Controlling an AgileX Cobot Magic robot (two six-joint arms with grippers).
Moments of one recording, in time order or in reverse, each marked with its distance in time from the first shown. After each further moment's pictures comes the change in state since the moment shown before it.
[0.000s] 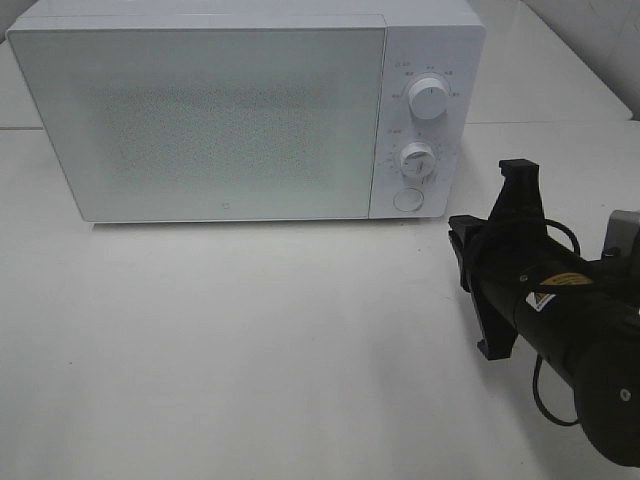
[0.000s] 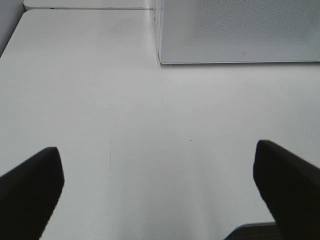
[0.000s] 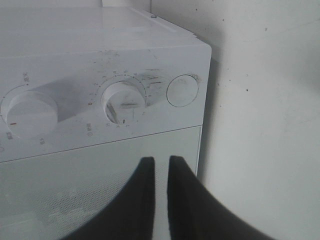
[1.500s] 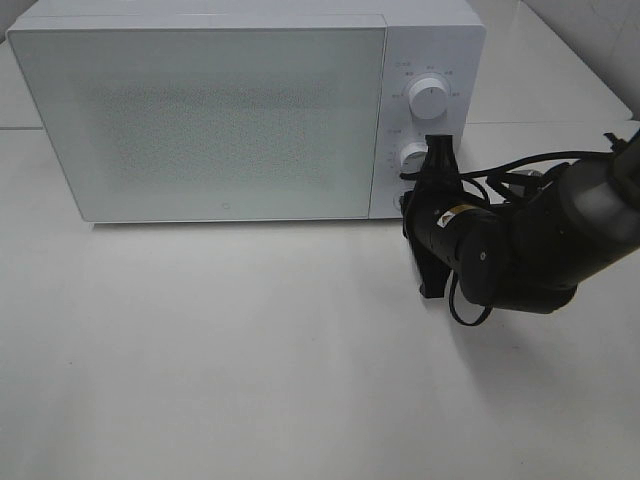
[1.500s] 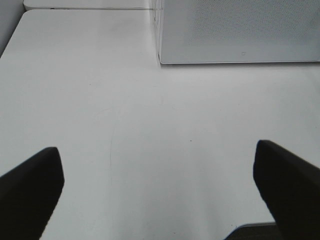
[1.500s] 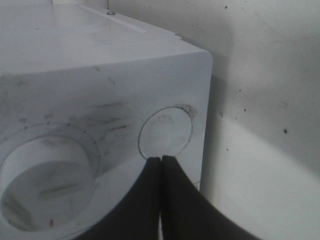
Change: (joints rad) left arm 0.000 0.000 0.000 0.000 0.000 0.000; right arm -0.214 0.311 -0.439 -0.127 0.278 -0.047
